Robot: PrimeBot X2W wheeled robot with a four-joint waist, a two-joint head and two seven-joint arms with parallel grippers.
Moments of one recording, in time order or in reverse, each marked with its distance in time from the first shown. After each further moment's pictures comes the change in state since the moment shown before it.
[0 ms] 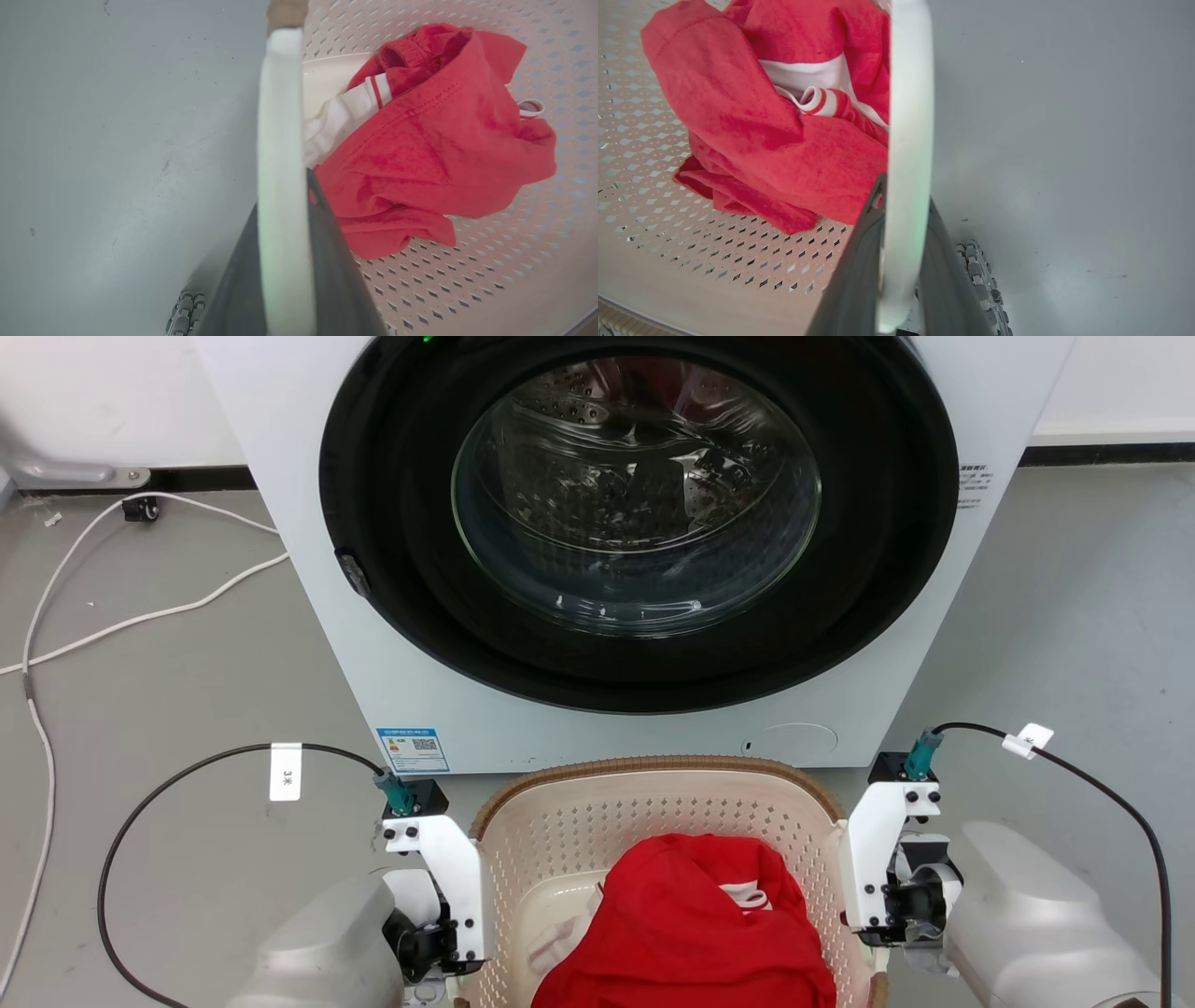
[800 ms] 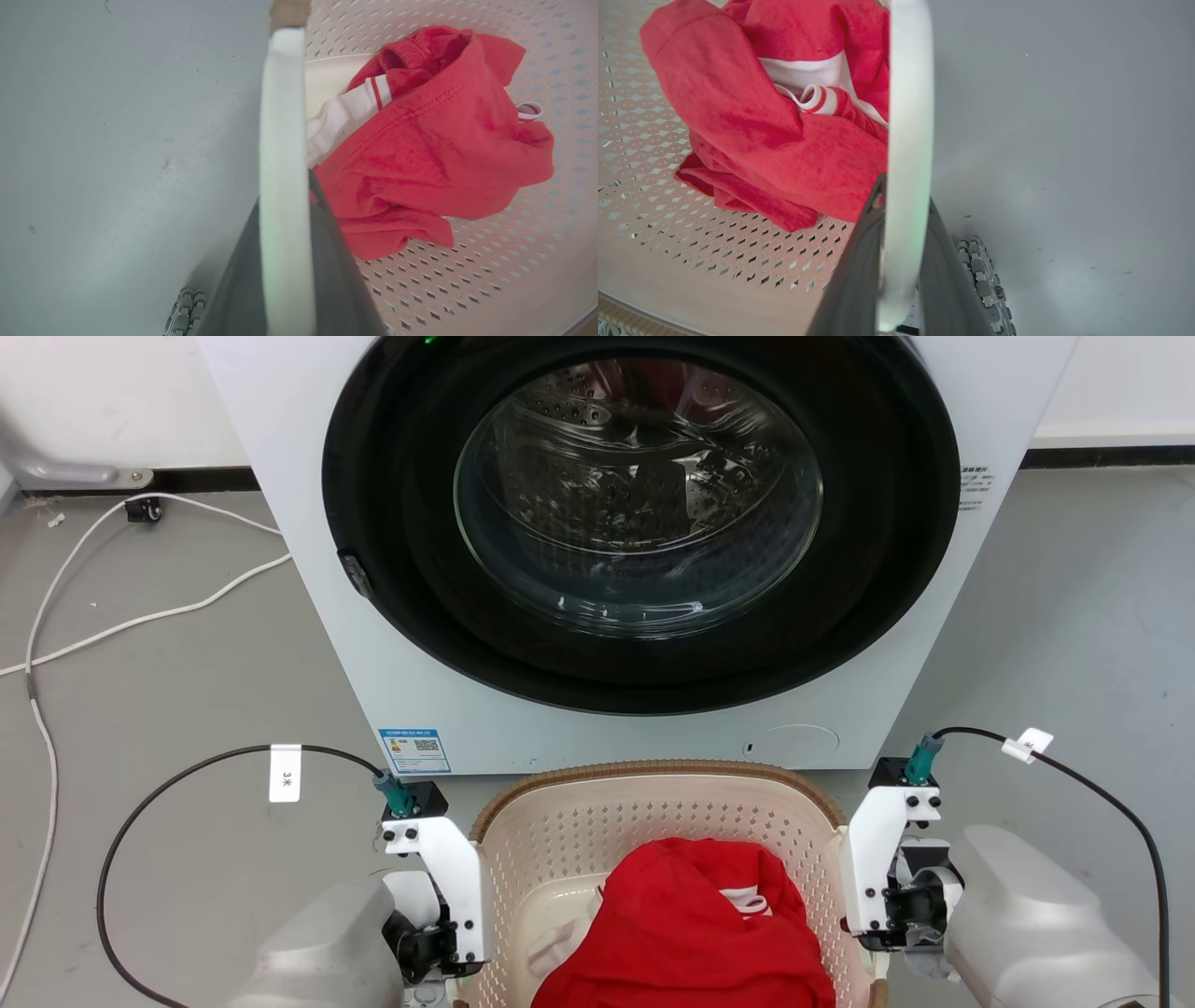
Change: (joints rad) left arm -0.002 0.002 -0.023 0.003 -0.024 0.000 -0.002; right arm 0.005 0.000 -0.003 0.001 0.007 0.000 0.013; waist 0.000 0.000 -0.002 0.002
